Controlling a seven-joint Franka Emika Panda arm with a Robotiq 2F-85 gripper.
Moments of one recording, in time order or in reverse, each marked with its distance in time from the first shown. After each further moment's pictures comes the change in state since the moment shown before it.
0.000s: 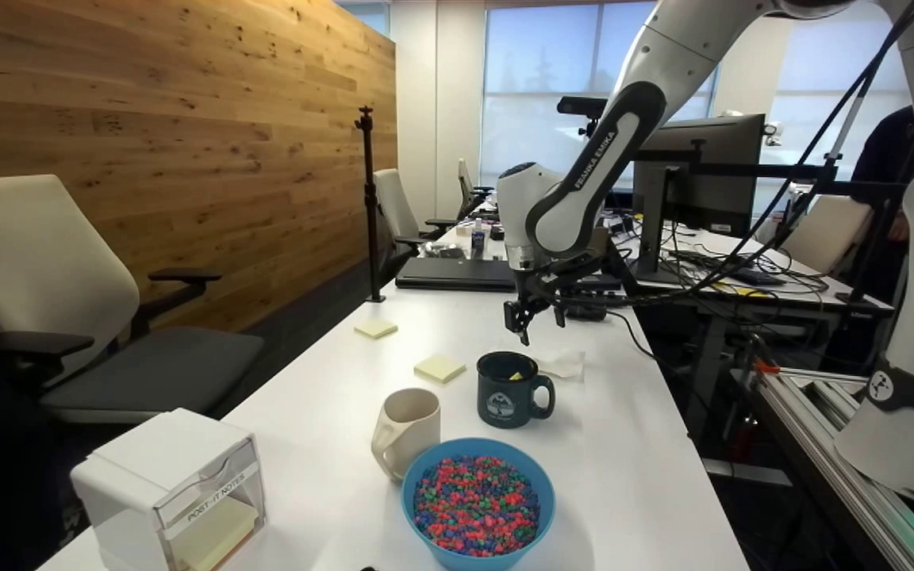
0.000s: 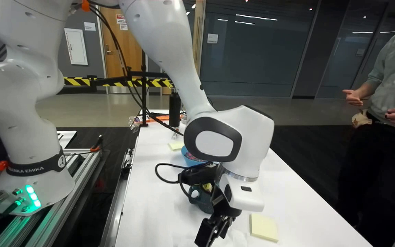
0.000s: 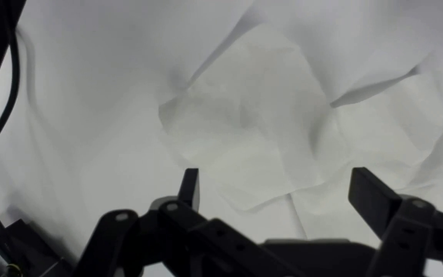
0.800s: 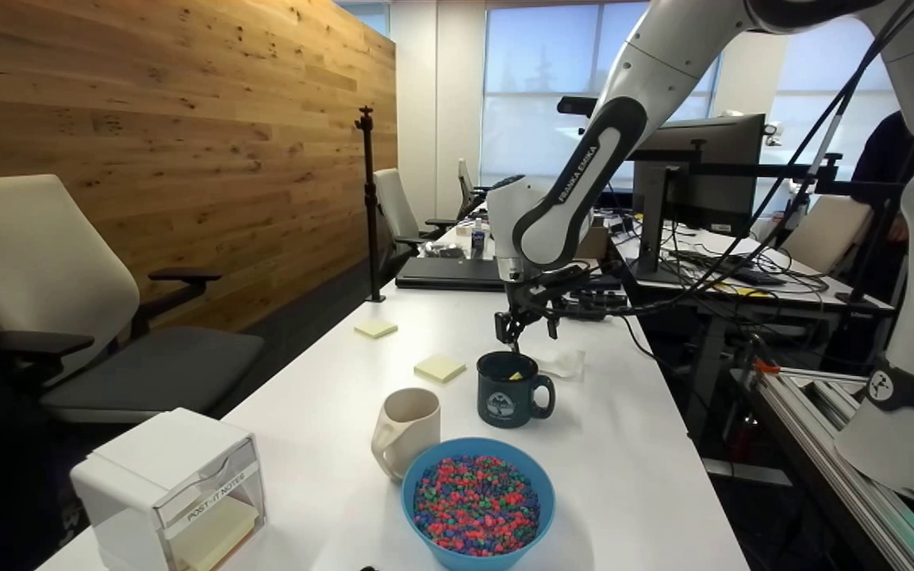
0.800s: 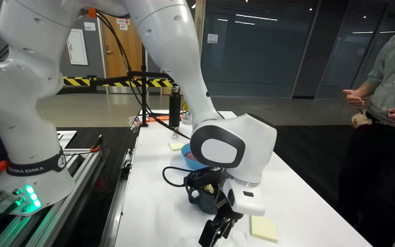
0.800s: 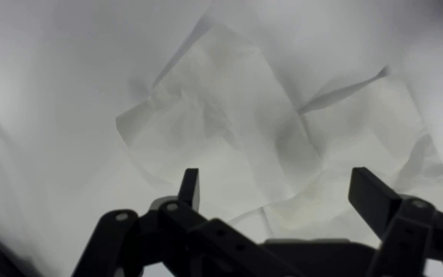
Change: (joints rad) arm 0.023 0.073 0.001 0.051 0.070 0.005 0.000
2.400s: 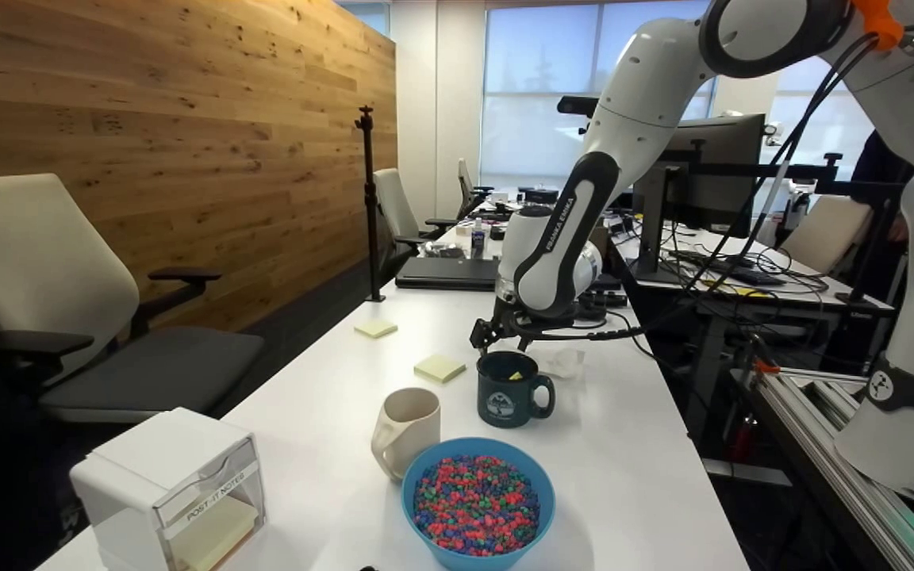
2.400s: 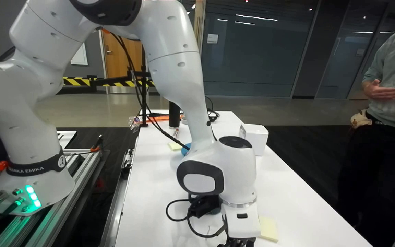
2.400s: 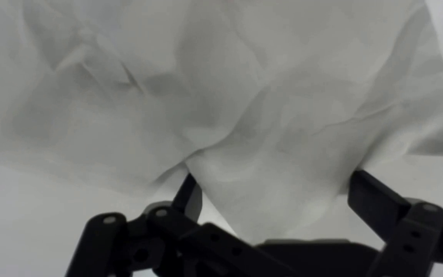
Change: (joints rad) arm 0.003 0.171 -0.001 -0.009 0.238 0.538 -0.065
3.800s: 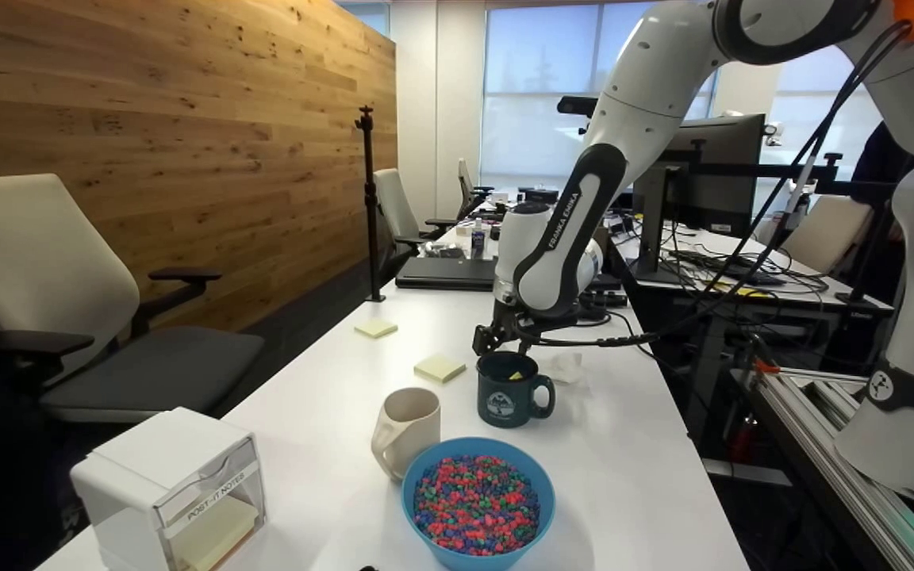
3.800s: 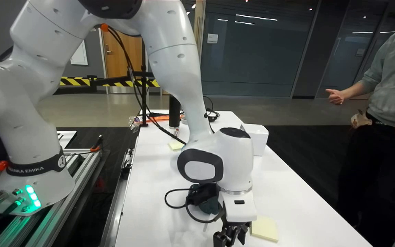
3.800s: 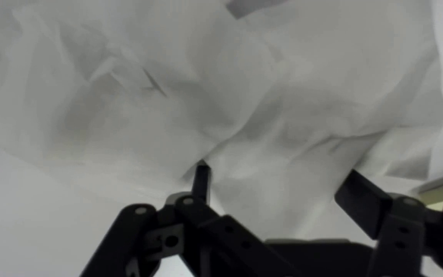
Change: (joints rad) arm 0.105 -0.036 -0.055 -0.038 0.005 -0.067 -0.002
